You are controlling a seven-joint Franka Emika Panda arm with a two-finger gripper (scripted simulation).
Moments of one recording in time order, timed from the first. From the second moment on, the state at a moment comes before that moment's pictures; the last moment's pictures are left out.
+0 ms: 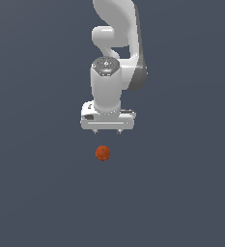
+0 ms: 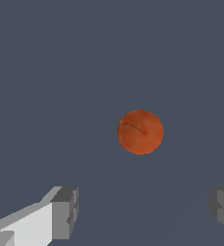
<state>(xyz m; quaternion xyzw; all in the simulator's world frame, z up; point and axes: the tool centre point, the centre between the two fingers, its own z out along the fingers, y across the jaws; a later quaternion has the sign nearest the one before) 0.000 -0.018 0.168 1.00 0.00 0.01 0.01</state>
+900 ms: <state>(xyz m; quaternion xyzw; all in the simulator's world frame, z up) 0.001 -0.028 0.171 1.00 0.01 0.01 0.02</state>
